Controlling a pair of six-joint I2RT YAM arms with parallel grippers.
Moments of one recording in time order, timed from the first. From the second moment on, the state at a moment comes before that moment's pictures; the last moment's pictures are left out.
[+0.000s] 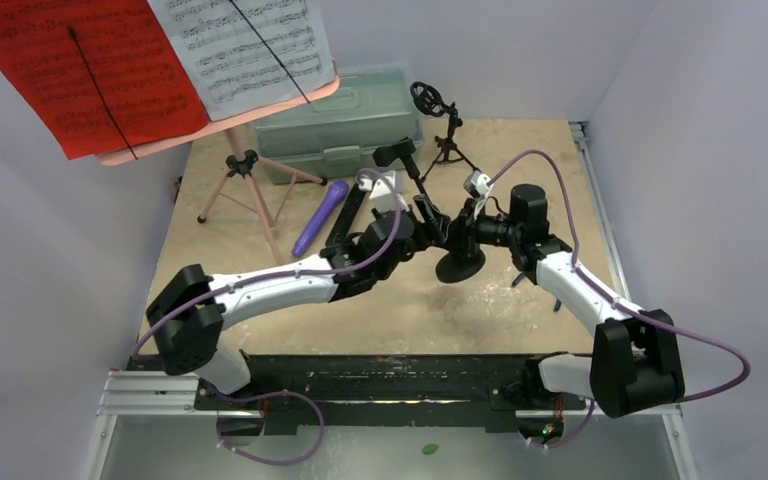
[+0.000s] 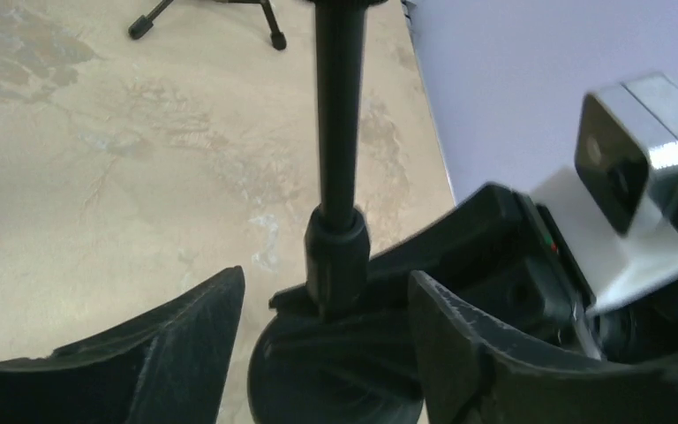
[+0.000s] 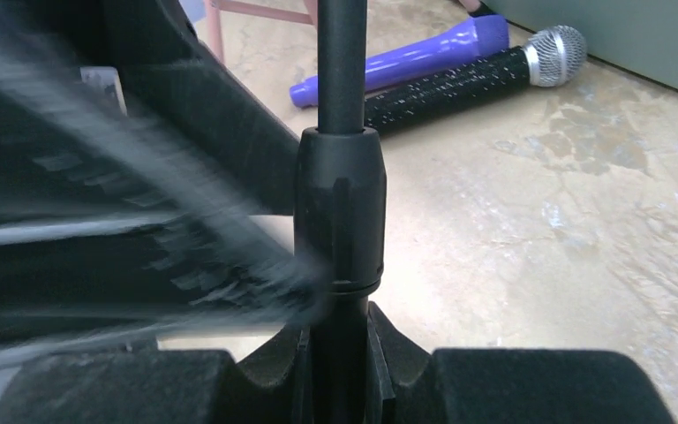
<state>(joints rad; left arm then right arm) -1.04 1.60 1.17 0.11 -0.55 -0.93 0.23 1.26 0.71 0.12 -0.89 -0.03</state>
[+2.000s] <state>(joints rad) -0.70 0.94 0.92 0.33 -0.05 -0.39 0.21 1.26 0.71 -0.03 -1.15 -0.24</state>
